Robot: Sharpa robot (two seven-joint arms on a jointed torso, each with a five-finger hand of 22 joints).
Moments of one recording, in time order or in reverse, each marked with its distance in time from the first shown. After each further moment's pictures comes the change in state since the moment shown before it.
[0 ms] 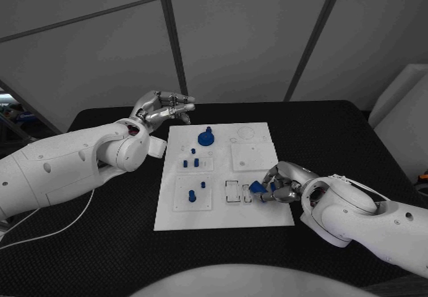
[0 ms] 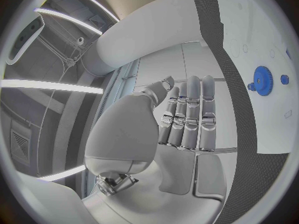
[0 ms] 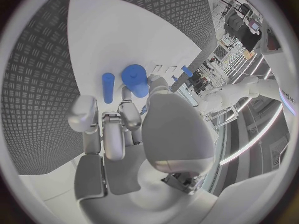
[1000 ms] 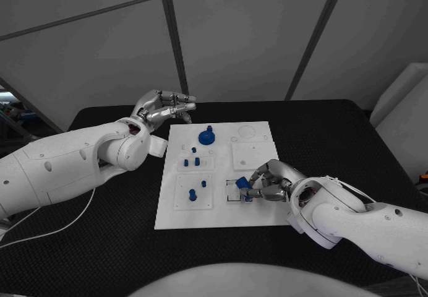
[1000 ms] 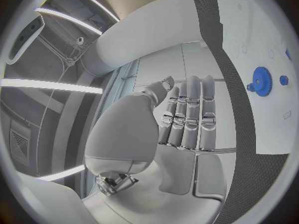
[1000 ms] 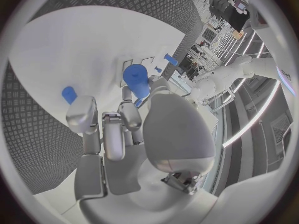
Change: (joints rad) left arm 0.000 0.002 0.000 0.001 0.000 0.003 -0.003; left_hand 0.000 0.000 0.000 0.000 0.000 0.000 0.000 0.000 0.000 0.000 0.000 0.000 0.000 0.000 0.000 0.000 0.000 0.000 0.000 0.000 0.000 0.000; right arm 0.000 0.060 0.001 0.019 0.121 -0.102 0.029; right_hand -0.023 -0.002 0.001 0.005 0.010 0.005 0.002 0.010 0.000 0.003 -0.003 0.000 0.007 -0.004 -0.004 0.004 0.001 -0.016 0.004 -0.004 0.004 0.012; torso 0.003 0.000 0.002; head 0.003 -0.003
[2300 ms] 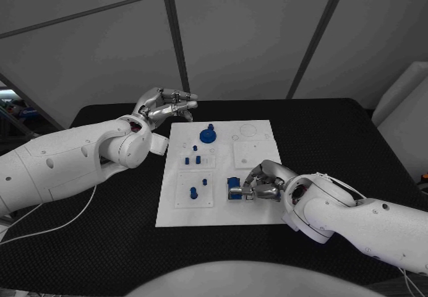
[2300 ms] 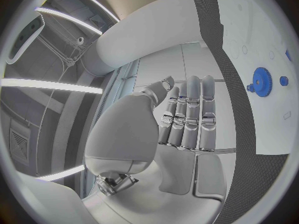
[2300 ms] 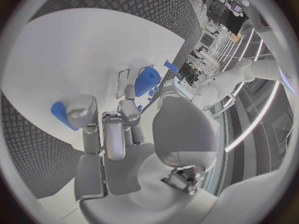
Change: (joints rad) left arm 0.000 -0.002 0.000 0.001 0.000 0.003 -0.003; left_hand 0.000 0.000 0.000 0.000 0.000 0.000 0.000 0.000 0.000 0.000 0.000 0.000 -0.001 0.000 0.000 0.000 -0.001 0.000 0.000 0.000 0.000 -0.001; right arm 0.001 0.052 0.001 -0.049 0.010 0.067 -0.009; right_hand -0.238 -0.054 -0.068 0.007 -0.593 0.020 -0.016 0.014 0.039 -0.018 0.007 -0.050 -0.045 0.004 -0.004 -0.007 0.000 0.000 -0.018 0.000 -0.024 -0.045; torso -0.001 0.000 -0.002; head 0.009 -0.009
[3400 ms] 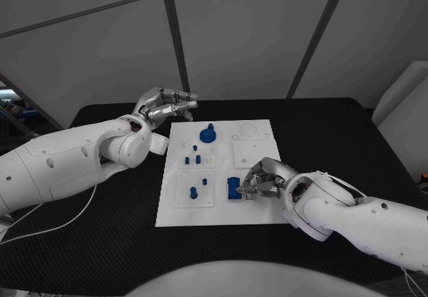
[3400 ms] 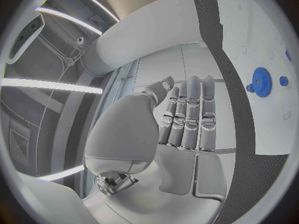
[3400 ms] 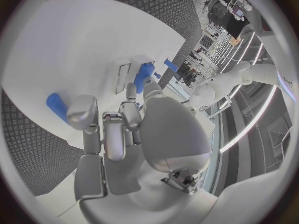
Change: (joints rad) left arm 0.000 0.003 0.000 -0.004 0.000 0.003 -0.001; left_hand 0.000 0.000 0.000 0.000 0.000 0.000 0.000 0.000 0.000 -0.004 0.003 0.004 0.000 0.000 0.000 0.000 -0.001 0.000 0.000 0.000 0.000 -0.001; right arm 0.000 0.005 0.000 -0.022 -0.034 -0.002 0.043; right_hand 0.238 0.115 0.098 -0.102 0.107 0.032 -0.025 0.032 0.024 0.038 -0.023 0.051 0.064 0.000 -0.007 0.000 0.000 0.000 0.013 -0.013 0.004 0.029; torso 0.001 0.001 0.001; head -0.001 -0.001
